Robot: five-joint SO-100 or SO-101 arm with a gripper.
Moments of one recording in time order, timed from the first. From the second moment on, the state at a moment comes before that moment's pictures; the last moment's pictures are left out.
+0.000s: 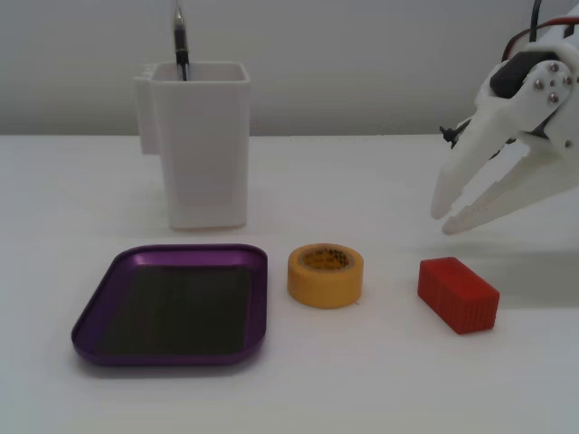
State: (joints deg) arm -2.9 192.6 178.5 54.1 1.4
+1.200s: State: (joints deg) arm -3.7 126.7 120.8 70.7 -9.4
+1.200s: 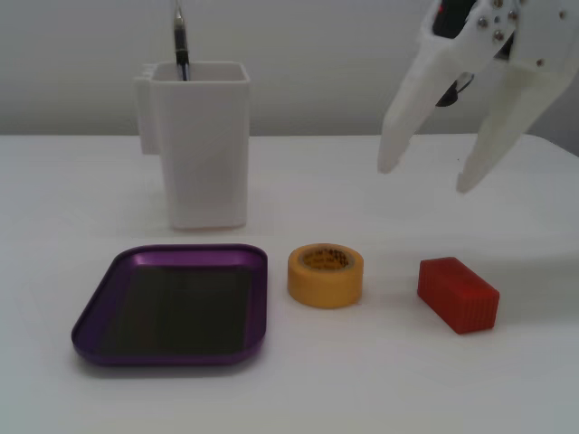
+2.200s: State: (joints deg) arm -13.9 98.7 116.8 67.9 -4.4
